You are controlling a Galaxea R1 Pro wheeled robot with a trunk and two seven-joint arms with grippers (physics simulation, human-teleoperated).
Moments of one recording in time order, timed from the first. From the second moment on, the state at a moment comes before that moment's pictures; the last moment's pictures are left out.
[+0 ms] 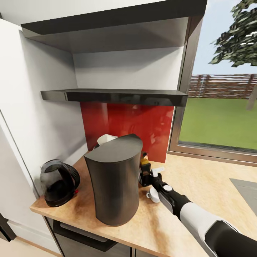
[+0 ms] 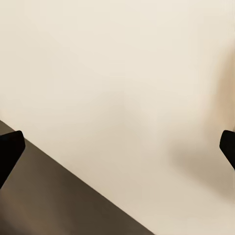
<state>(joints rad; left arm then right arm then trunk) 0.01 0.15 0.33 0.04 -0.25 -0.14 0.35 -0.86 0.03 0.63 -0.29 -0.48 -0.20 0.03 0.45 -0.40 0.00</state>
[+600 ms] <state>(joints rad) 0.01 0.15 0.33 0.04 -0.25 -0.14 0.35 -0.86 0.04 0.62 -0.29 -0.48 -0.21 0.03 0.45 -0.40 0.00</state>
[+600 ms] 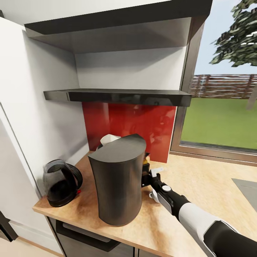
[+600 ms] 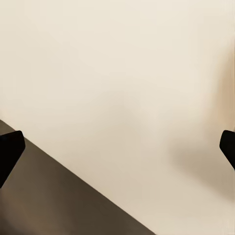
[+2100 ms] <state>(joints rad) 0.01 0.15 0.33 0.04 -0.25 -0.15 0.35 -0.86 0.04 0.62 -0.28 -0.48 -0.24 0.03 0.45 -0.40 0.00</state>
